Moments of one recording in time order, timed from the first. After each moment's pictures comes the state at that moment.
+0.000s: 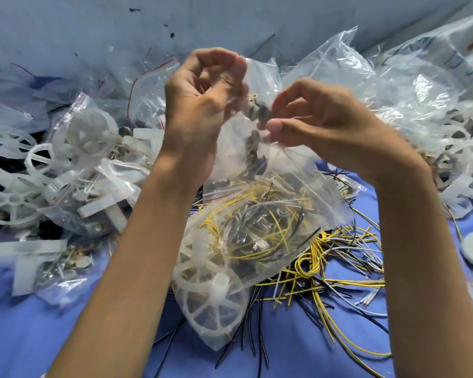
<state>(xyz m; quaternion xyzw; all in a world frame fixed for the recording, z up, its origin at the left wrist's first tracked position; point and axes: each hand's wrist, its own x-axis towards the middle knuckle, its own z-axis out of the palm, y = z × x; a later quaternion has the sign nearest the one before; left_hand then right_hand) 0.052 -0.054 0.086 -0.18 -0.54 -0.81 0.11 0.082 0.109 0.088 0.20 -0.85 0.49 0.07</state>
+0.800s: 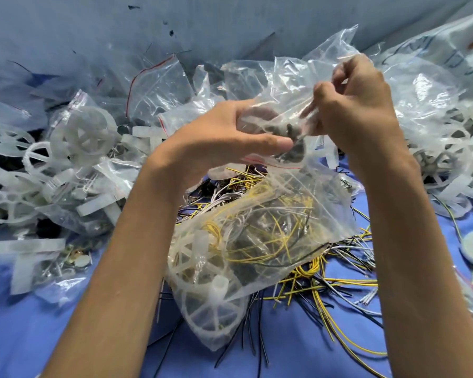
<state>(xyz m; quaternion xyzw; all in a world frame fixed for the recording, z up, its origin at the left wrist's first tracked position) 0.053 -0.065 0.081 -0.28 -0.75 -0.58 -0.16 0.070 0.103 0.090 0.01 -0.79 0.53 0.31</state>
